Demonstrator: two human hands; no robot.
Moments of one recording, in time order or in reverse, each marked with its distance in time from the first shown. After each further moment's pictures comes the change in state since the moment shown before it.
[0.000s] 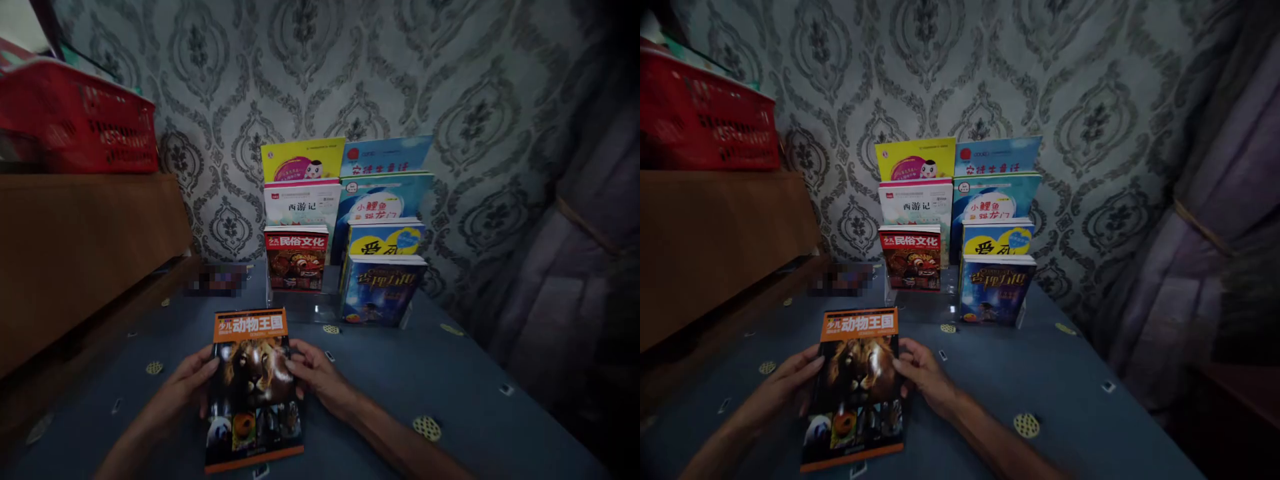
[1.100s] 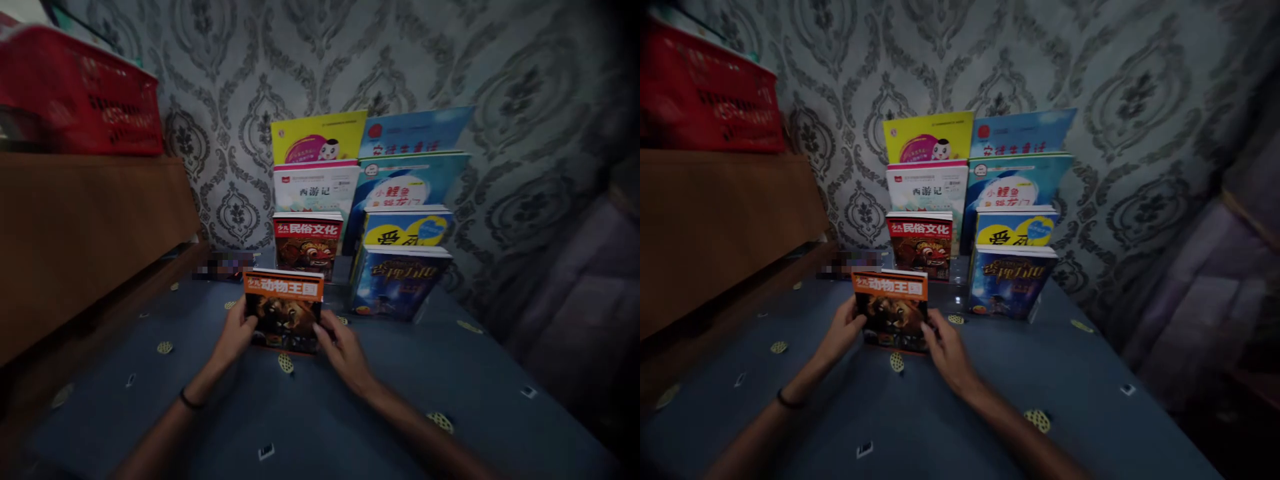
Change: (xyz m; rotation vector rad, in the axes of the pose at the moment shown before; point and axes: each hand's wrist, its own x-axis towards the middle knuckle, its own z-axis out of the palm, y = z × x) left_hand 0.098 -0.013 0.038 0.277 0.272 0.592; right_hand -0.002 -0.029 -0.024 -0.871 0.317 -0.569
